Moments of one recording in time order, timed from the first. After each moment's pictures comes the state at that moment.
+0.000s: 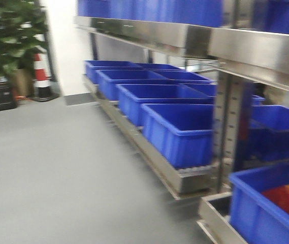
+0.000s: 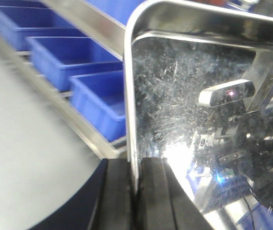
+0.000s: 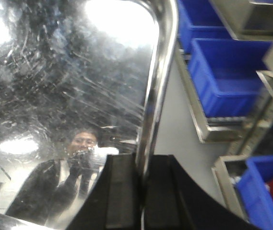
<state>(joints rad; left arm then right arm) -0.30 0.83 -1.12 -0.19 0.71 -0.04 1.14 1.32 -1.52 -0.73 1.17 0.94</state>
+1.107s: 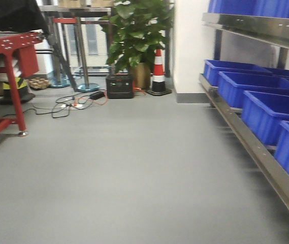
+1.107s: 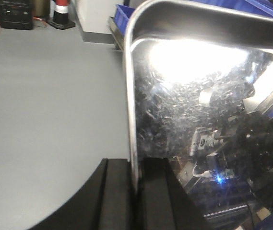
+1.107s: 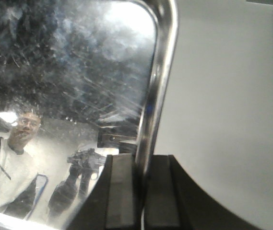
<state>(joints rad) -0.30 0.83 -1.12 -0.19 0.71 -0.04 1.14 1.32 -1.52 -0.73 1.17 0.94</state>
